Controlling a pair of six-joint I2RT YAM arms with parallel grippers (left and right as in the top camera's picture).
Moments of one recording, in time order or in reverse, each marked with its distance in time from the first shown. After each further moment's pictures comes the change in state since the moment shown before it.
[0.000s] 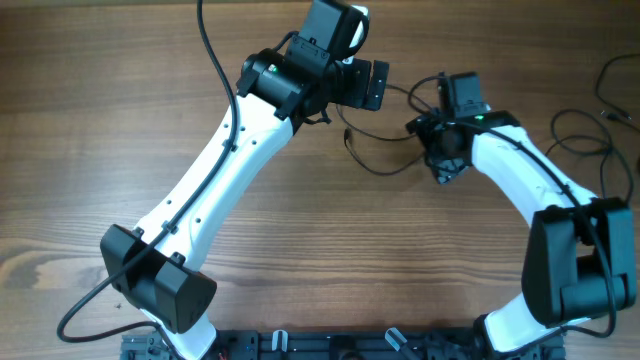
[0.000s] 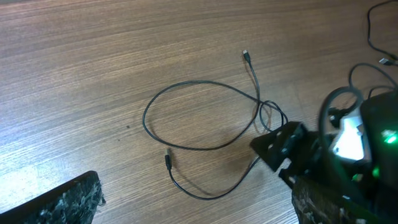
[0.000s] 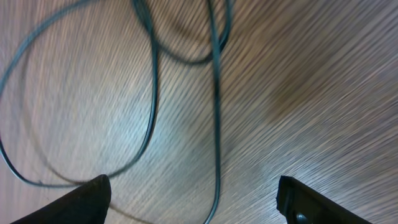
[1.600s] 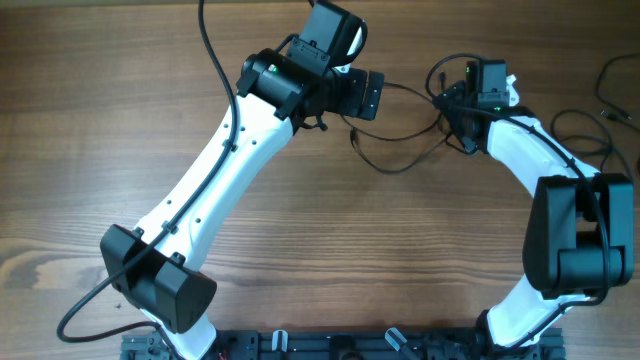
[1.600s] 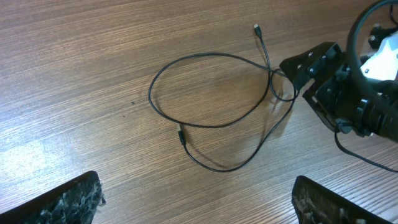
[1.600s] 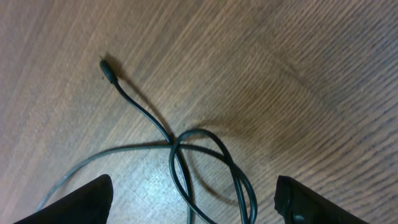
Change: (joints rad) left arm 0.000 0.000 0.000 -0.087 0.000 0.000; right arm -0.142 0.113 0.032 0.293 0.154 -0.222
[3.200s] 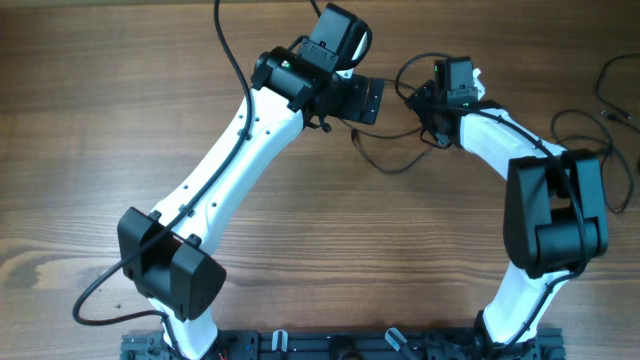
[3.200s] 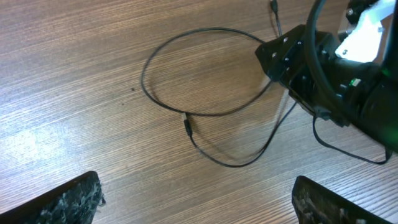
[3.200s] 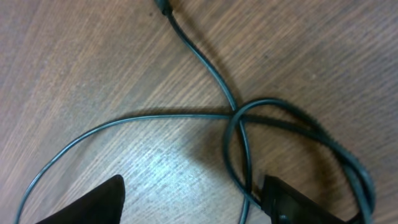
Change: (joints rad) left arm 0.001 0.063 0.000 -0.021 0.000 0.005; right arm 0.095 0.127 0.069 0.077 -0.044 0.001
